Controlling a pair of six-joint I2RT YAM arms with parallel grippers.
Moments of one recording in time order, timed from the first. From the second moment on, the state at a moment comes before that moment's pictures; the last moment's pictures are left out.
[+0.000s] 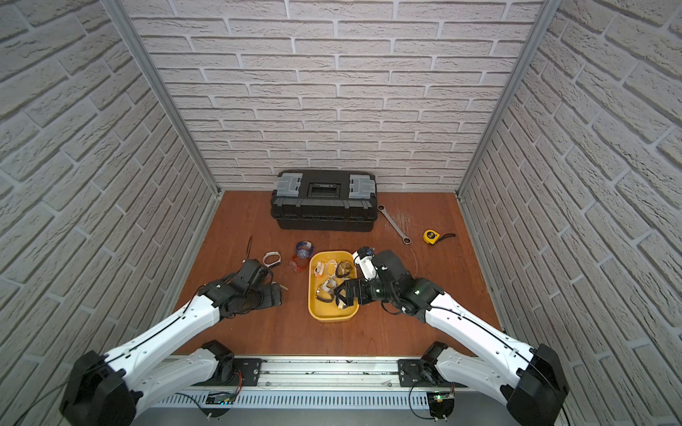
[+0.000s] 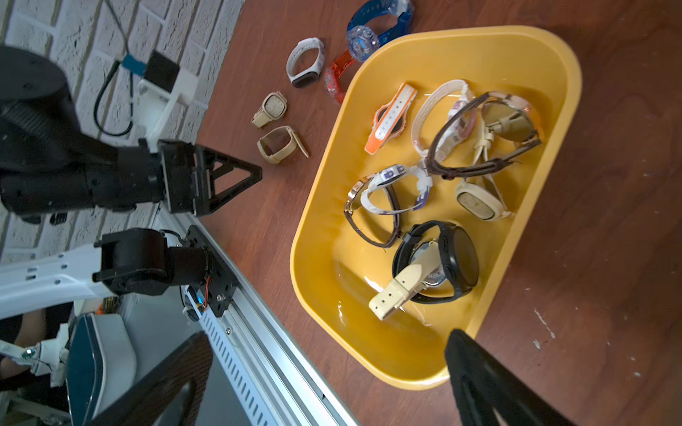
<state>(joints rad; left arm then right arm) -0.53 1.04 0.61 -0.76 -0.12 -0.66 0.71 1.01 0.74 -0.48 -0.32 0.53</state>
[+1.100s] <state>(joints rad) -0.49 1.54 0.81 -0.59 -0.07 -0.53 0.96 0.84 0.67 -0.45 -0.13 0.42</state>
